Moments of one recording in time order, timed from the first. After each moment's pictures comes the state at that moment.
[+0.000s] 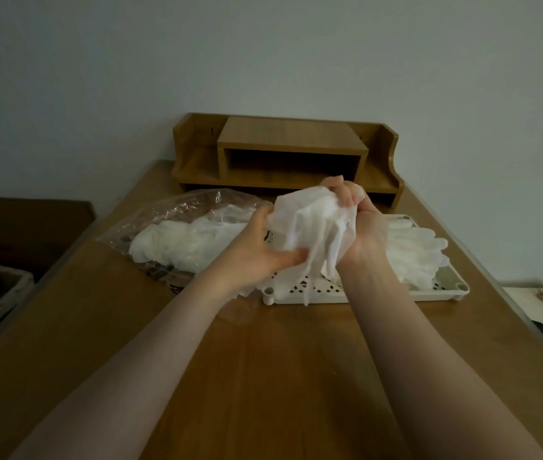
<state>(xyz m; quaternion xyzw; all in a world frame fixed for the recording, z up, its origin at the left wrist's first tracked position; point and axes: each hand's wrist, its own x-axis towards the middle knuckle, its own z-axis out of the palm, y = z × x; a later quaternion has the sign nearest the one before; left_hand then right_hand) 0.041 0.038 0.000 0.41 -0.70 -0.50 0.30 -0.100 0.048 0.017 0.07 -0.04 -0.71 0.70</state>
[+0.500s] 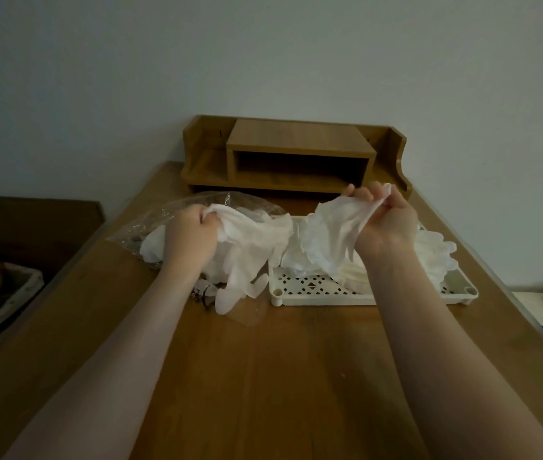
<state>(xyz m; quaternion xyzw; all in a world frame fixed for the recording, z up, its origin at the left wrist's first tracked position) 0.094 -0.002 -0.007 0.62 -0.63 -0.22 0.42 -0.124 0.042 0.021 -0.02 0.11 -0.79 0.60</state>
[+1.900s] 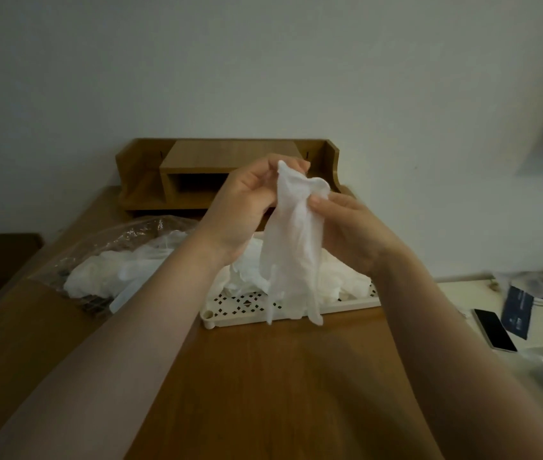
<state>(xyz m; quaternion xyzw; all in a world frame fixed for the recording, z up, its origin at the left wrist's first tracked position) -0.039 0.038 0.071 0.14 -0.68 -0.55 0.46 -0.206 0.081 0.046 -0.54 0.38 -0.52 0.54</state>
